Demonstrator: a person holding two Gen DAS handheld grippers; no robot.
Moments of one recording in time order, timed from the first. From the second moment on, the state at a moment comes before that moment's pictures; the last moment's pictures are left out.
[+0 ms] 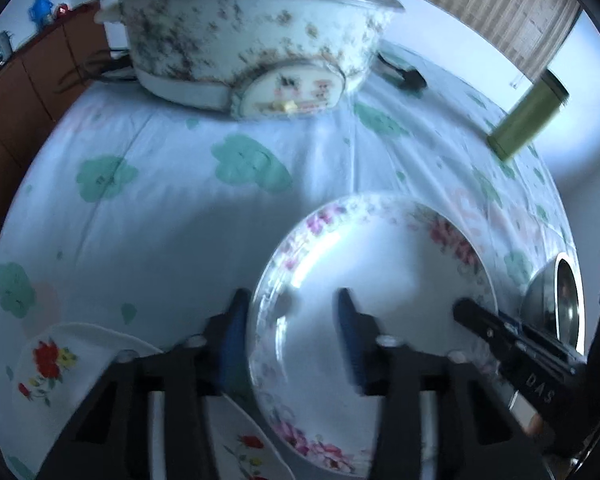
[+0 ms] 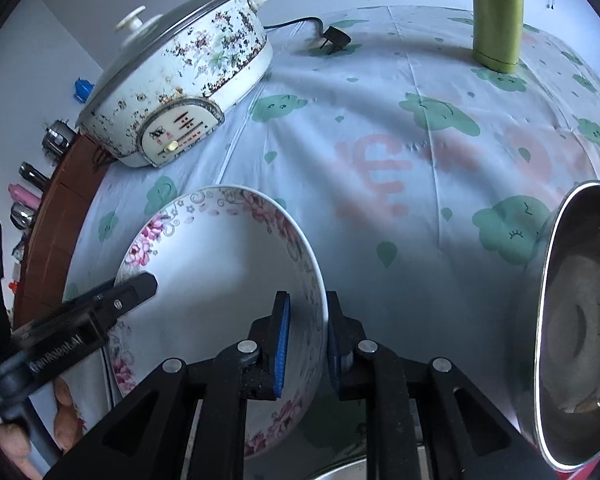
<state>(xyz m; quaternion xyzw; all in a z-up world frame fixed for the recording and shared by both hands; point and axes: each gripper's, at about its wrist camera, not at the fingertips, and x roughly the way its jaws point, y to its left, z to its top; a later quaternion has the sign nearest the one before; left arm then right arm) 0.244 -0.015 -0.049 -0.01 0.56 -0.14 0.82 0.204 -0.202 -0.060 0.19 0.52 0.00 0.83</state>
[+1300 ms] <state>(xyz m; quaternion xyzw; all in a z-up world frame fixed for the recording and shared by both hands) 0.203 0.054 0.003 -0.08 0.50 -0.12 0.85 0.176 -0.174 -0.022 0.27 0.47 0.06 0.84</state>
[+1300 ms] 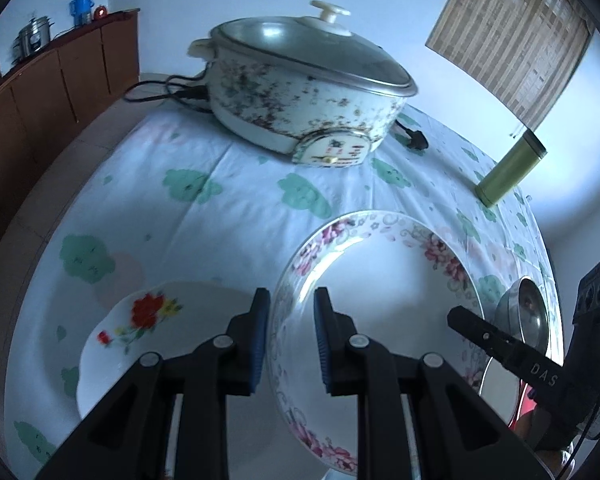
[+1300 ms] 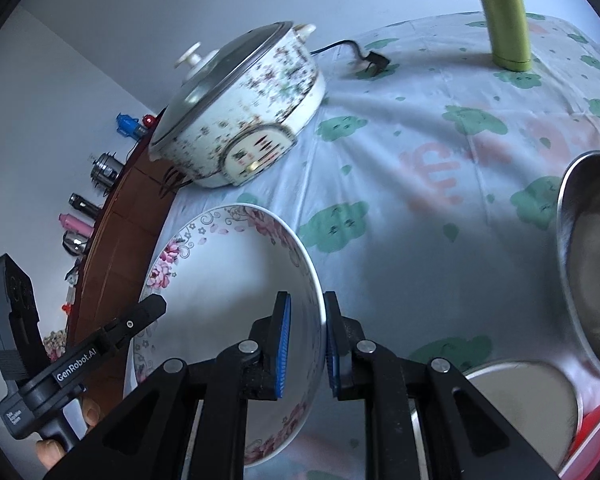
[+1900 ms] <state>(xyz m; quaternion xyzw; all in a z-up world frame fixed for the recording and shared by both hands) 0.176 0.126 0.005 -0.09 0.47 -0.08 0.87 0.156 -0.096 -0.017 0.22 0.47 0.10 0.85</state>
